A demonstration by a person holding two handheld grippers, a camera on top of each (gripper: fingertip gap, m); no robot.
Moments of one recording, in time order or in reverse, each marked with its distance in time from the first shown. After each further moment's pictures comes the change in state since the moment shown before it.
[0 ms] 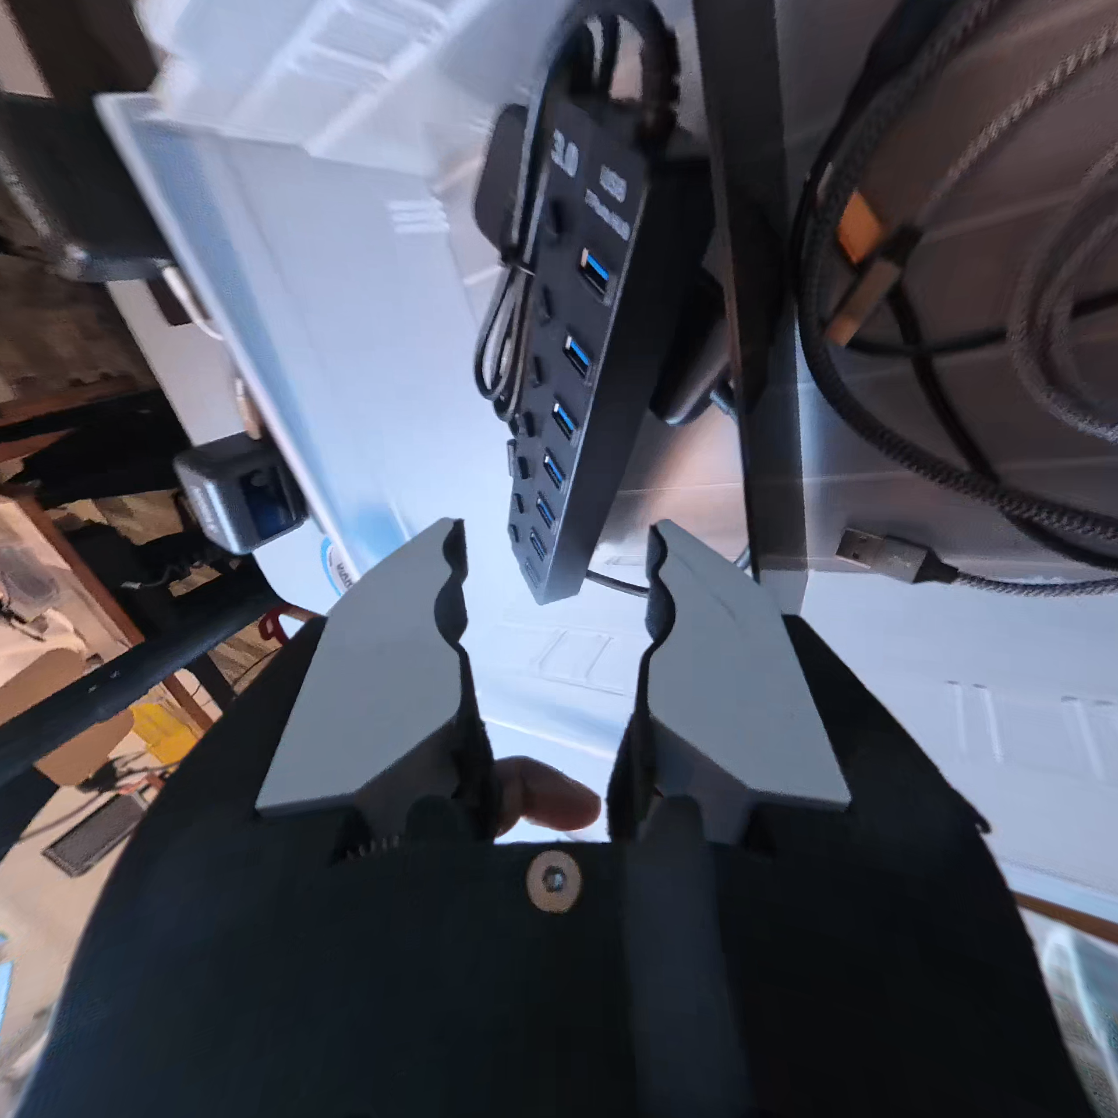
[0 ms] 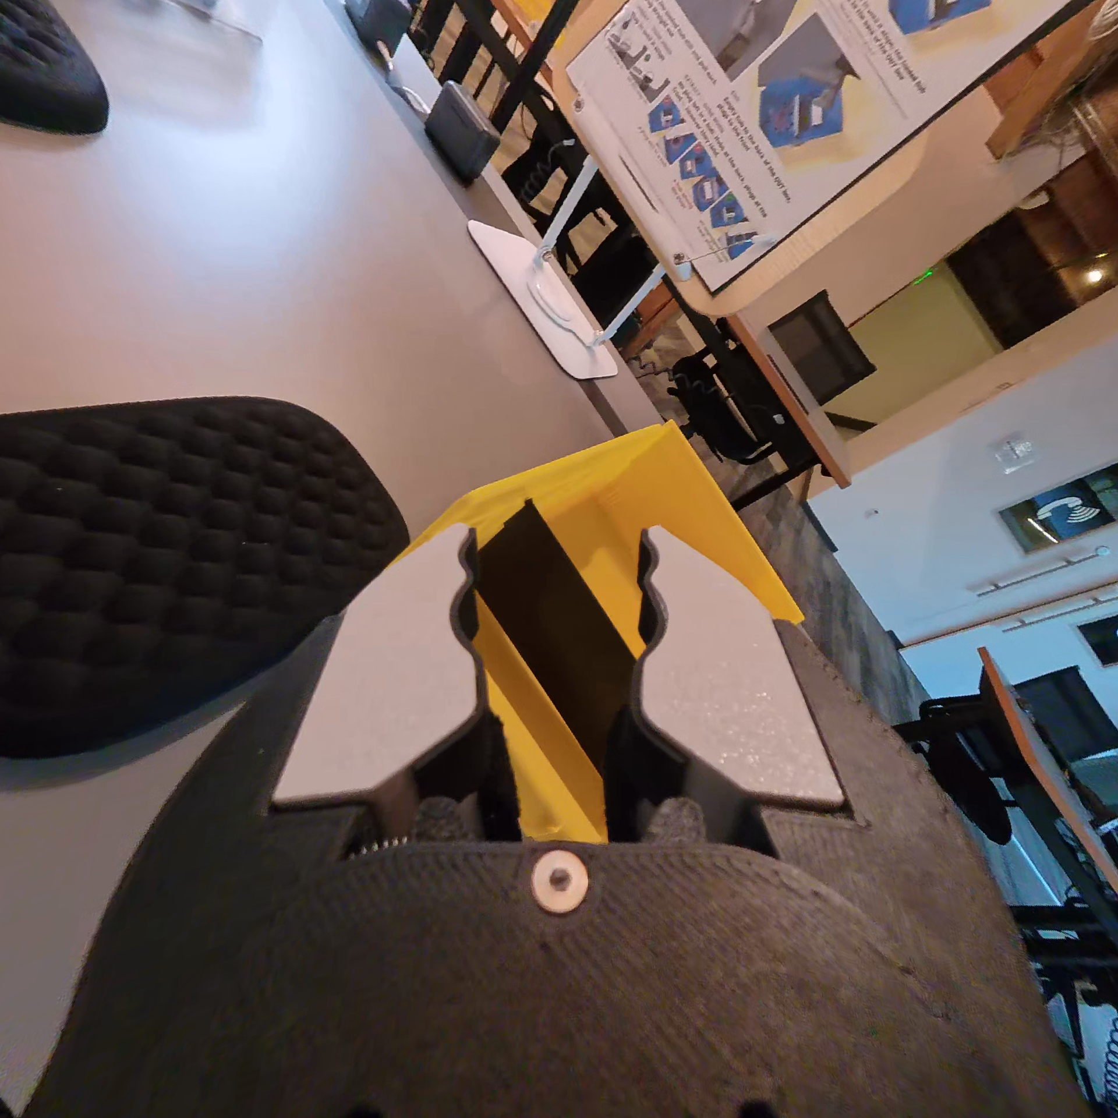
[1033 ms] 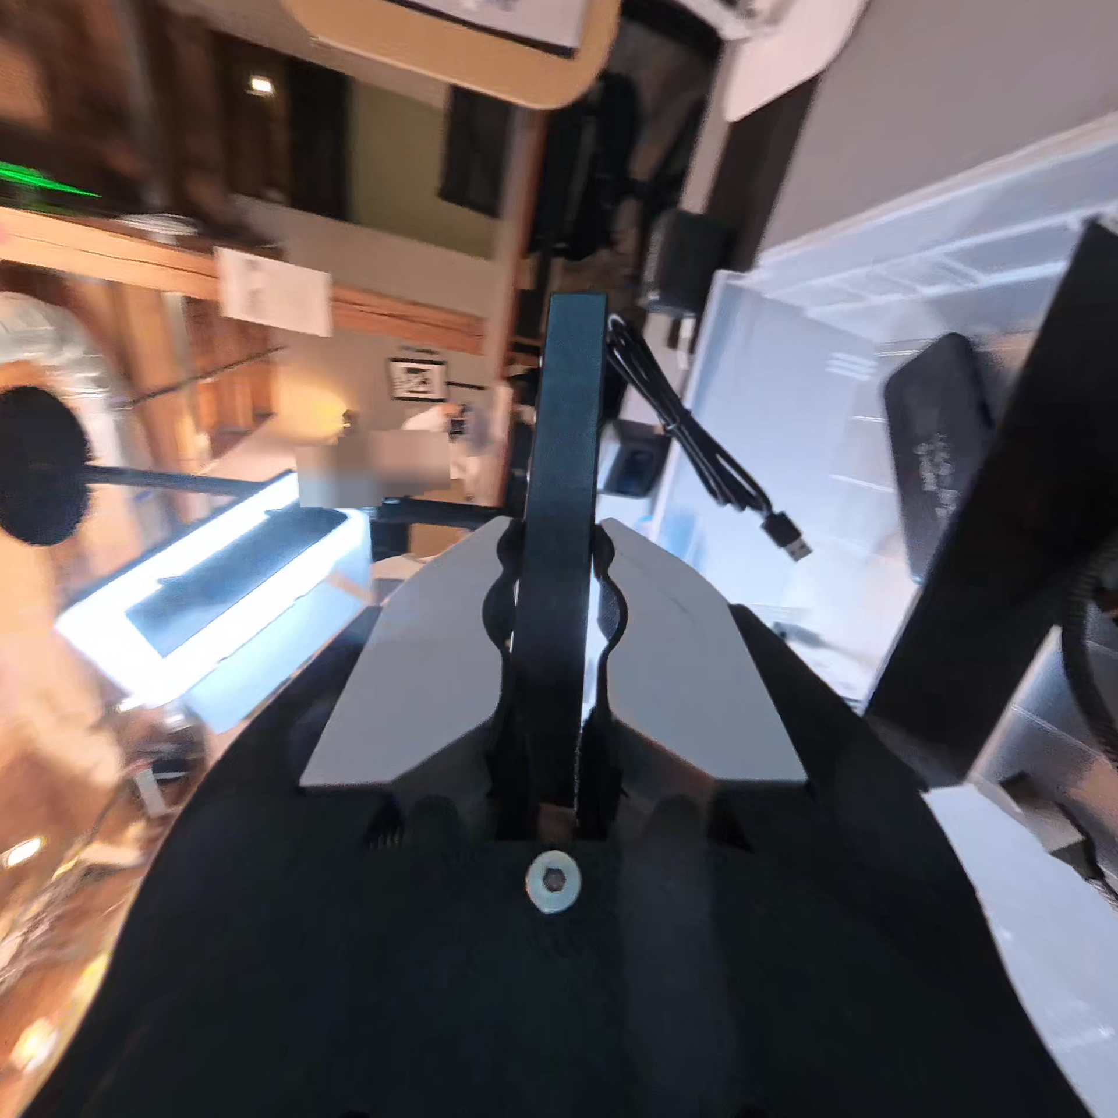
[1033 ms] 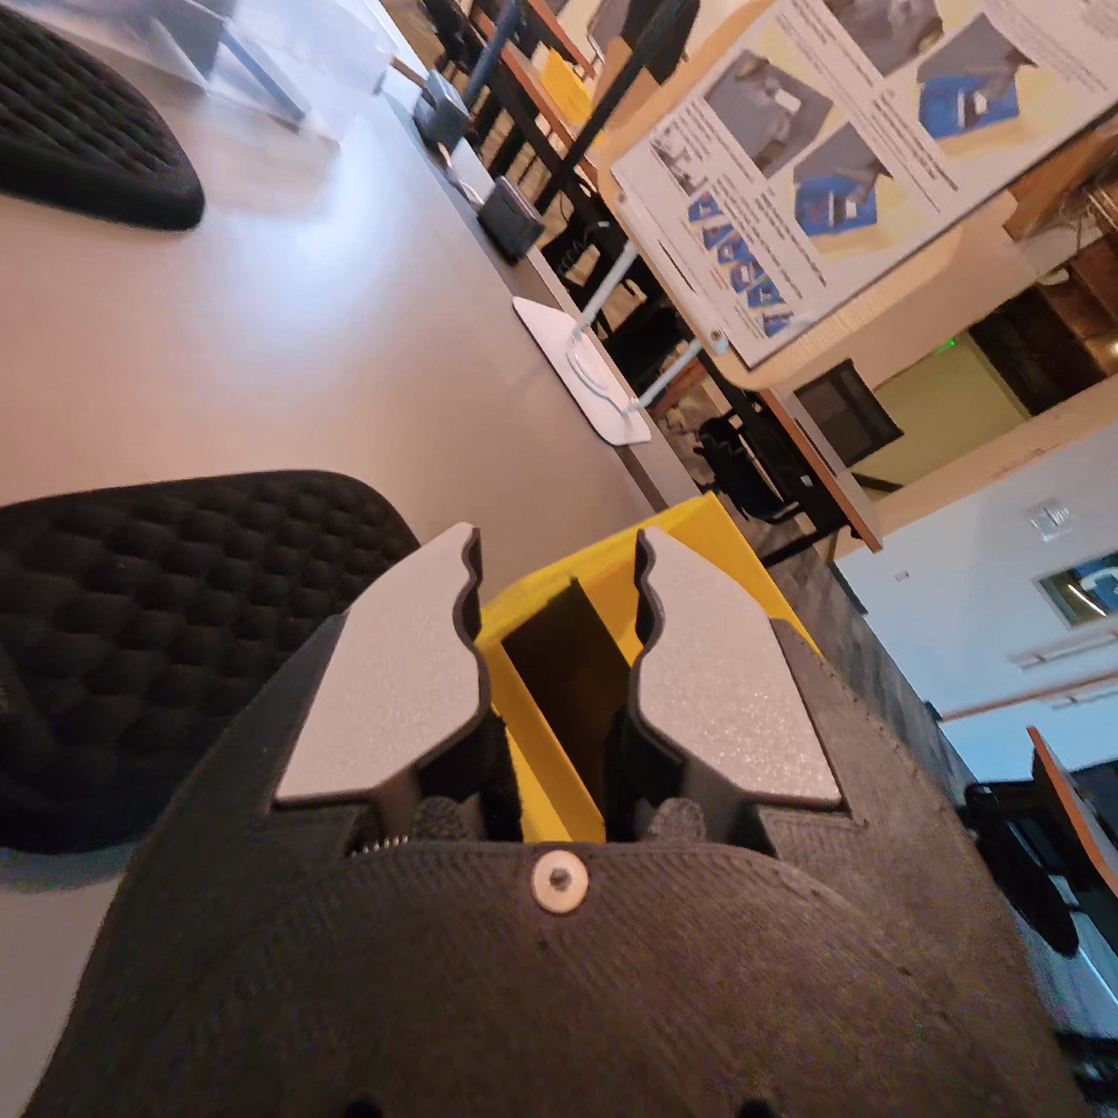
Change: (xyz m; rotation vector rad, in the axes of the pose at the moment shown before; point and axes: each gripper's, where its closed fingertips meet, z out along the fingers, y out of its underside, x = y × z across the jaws) left arm -0.044 -0.024 -0.115 0.082 -0.864 -0.287; right arm -0.017 -0.022 0.021 0.098 -0.046 -0.008
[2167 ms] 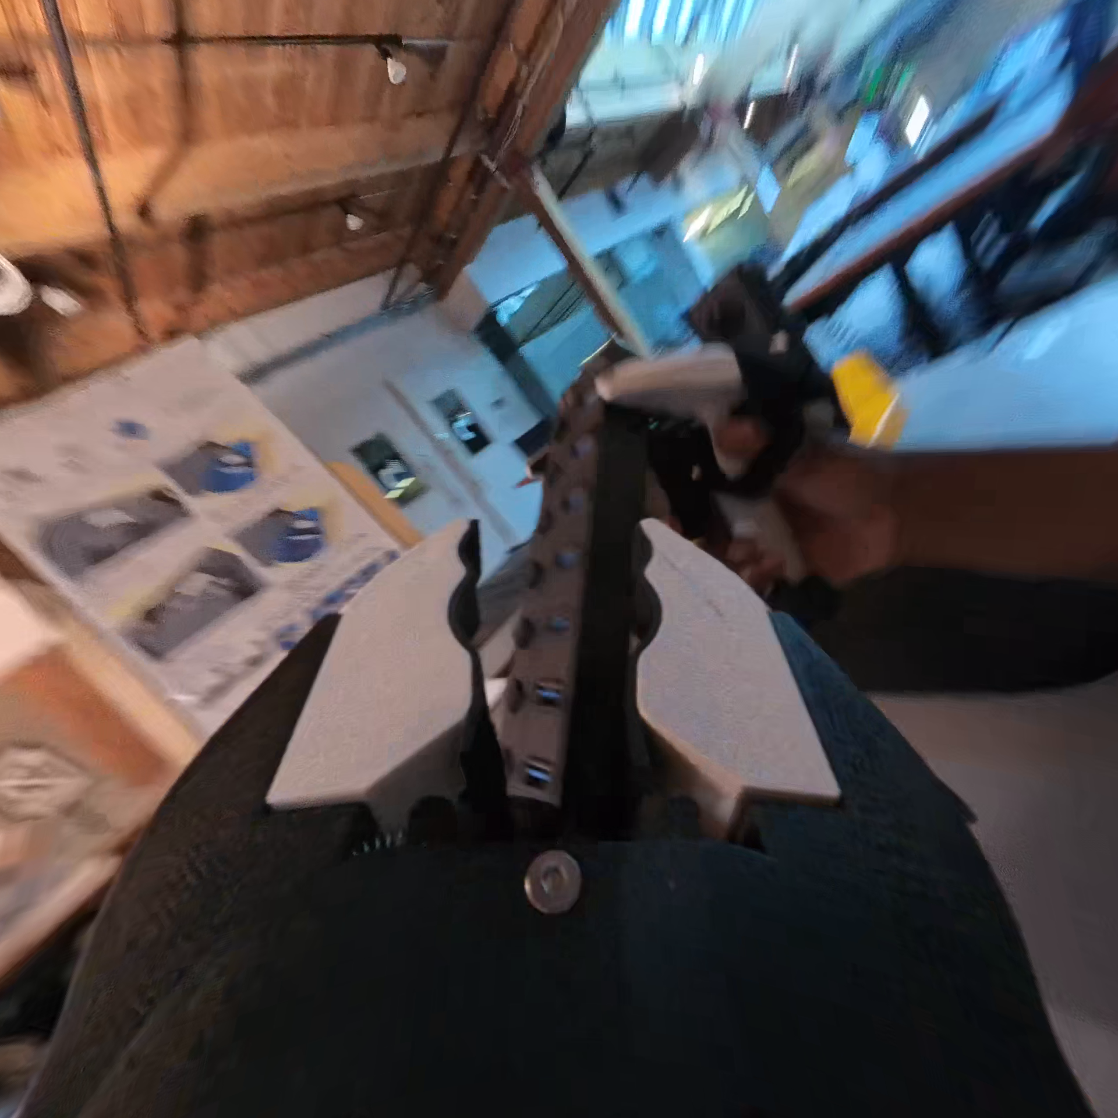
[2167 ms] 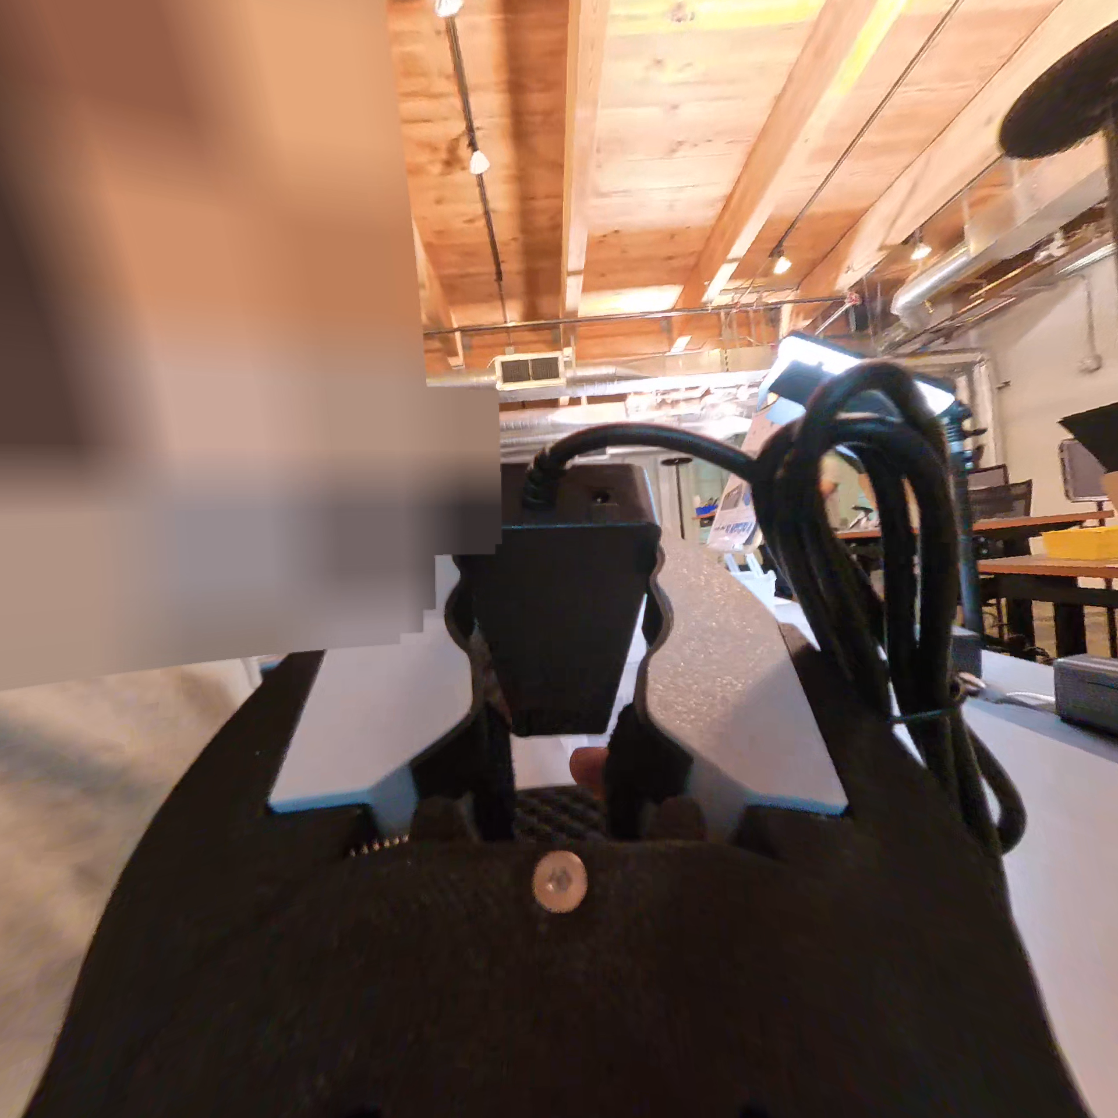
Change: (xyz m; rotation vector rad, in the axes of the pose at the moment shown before) left arm 0.100 -0.343 -0.138 0.971 0.161 -0.663; right arm -0.058 -0.184 0.074 1.018 -0.682 0.917
